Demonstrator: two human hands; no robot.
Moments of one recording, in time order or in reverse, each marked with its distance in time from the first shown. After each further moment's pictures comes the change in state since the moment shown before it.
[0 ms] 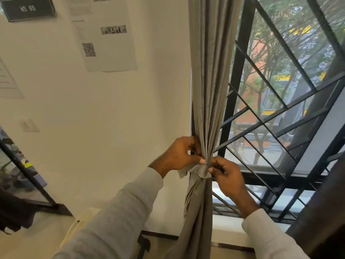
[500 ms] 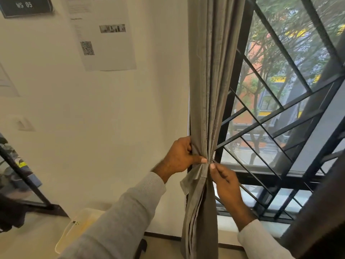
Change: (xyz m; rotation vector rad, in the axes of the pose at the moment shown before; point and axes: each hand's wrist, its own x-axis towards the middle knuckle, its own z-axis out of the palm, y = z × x) left_hand -0.002 -0.006 0.018 -0.181 0.098 -0.124; right_hand -0.028 -0.002 0.016 0.231 0.115 0.101
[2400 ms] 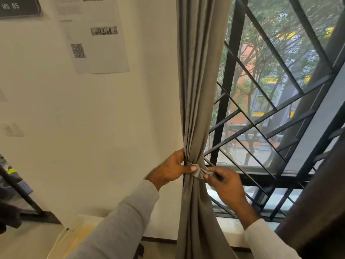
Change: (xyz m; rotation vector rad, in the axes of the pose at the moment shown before) left_hand -0.003 -0.032 0.004 -0.148 -0.194 -0.047; right_hand 0.016 0.005 -0.024 -0.318 -0.018 -0.061
